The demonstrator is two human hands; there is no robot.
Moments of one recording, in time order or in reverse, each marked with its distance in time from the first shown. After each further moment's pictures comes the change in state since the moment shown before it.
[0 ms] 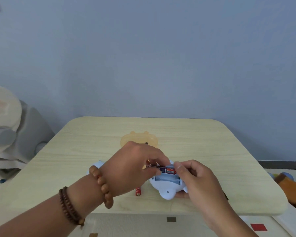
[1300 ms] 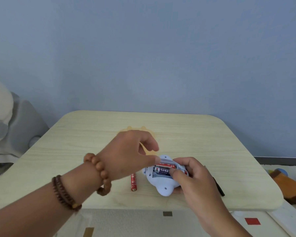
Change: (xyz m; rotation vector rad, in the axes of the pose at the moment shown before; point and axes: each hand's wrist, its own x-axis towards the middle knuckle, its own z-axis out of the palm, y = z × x) left_hand 0.012 -0.005 -0.002 -0.116 0.023 -0.357; right_hand -0.010 0.002 0.003 0.011 -0.018 0.020
